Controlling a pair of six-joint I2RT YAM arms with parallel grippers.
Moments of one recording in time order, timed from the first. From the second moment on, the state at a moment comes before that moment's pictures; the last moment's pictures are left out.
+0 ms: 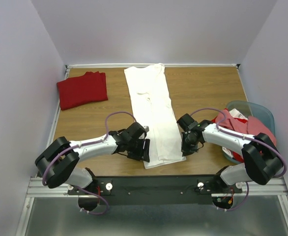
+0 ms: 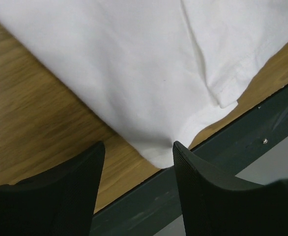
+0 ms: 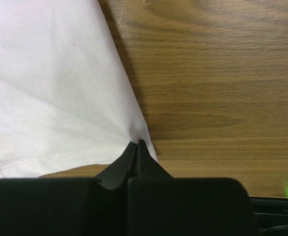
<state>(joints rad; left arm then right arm) -0.87 1.38 0.65 -0.35 0.26 -0.68 0.64 1.41 0.73 -0.72 -0.01 0.76</state>
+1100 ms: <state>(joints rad) -0.98 1.29 0.53 -0.34 0.26 -0.79 0.64 1.31 0.72 -0.77 -0.05 0.77</state>
